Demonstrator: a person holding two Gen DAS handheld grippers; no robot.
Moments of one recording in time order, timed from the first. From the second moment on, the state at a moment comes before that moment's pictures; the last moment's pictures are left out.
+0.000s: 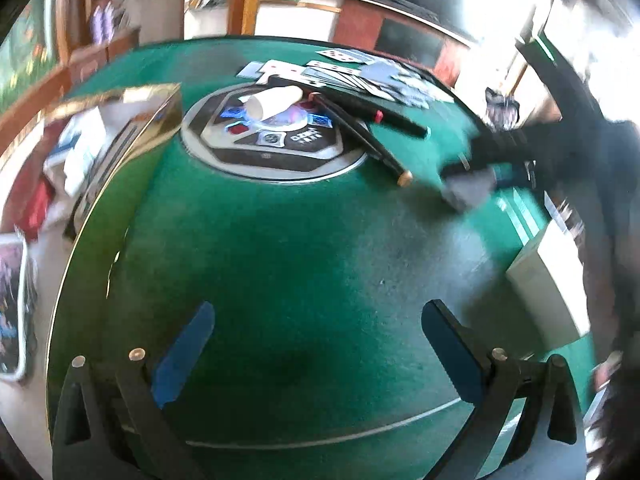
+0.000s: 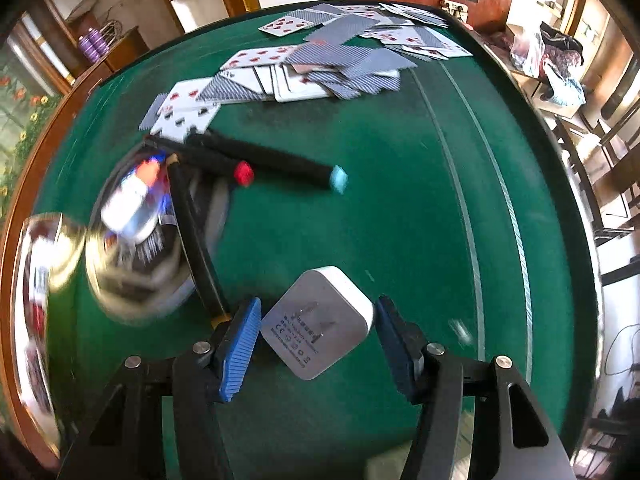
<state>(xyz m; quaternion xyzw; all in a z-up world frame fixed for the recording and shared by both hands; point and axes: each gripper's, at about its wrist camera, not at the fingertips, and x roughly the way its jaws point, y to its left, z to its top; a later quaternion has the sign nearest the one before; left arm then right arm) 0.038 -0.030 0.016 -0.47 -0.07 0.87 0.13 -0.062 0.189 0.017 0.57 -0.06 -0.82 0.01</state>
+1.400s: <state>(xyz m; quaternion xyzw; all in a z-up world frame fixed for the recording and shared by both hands) -0.061 0.015 0.020 -0.47 0.01 0.87 0.12 -0.001 0.190 0.005 0.53 -0.05 -0.85 0.05</state>
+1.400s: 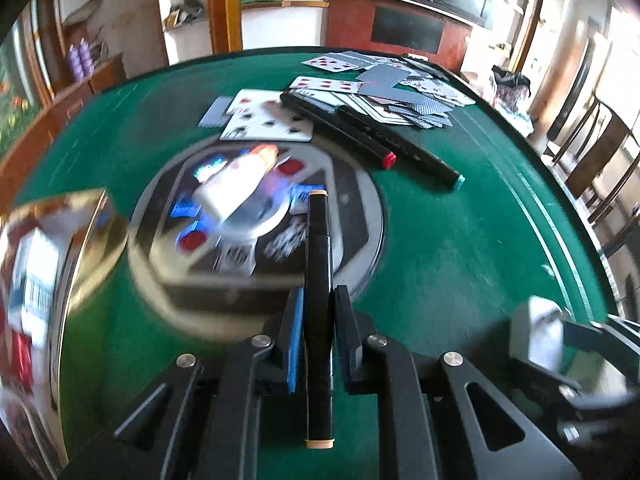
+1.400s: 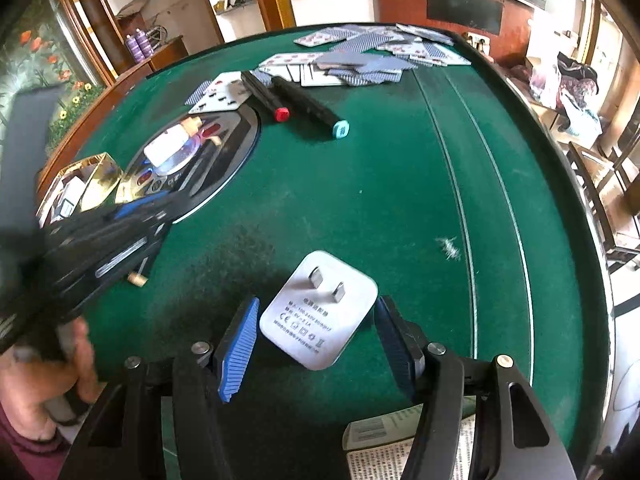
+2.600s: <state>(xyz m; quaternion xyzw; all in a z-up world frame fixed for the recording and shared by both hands) 0.106 -0.201 0.086 -0.38 -0.12 0.91 0.08 0.042 0.136 0.047 0.48 -0.08 -0.87 0.08</state>
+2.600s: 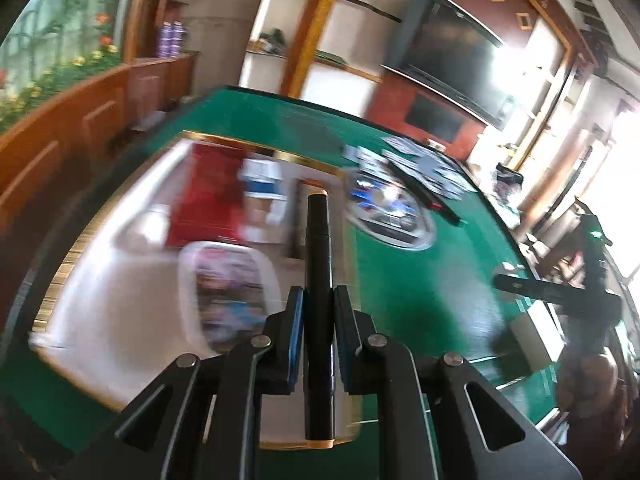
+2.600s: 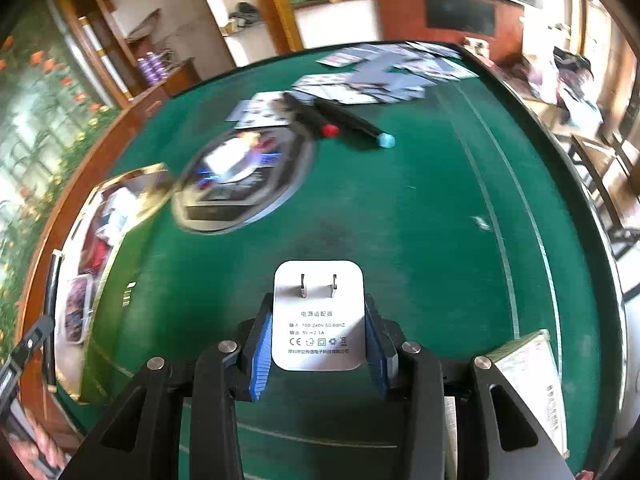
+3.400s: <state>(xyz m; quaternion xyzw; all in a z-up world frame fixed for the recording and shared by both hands) 0.075 -0.302 0.031 -0.44 -0.09 0.89 -0.01 0.025 -0.097 0.048 0.51 0.03 -0.82 0.26</state>
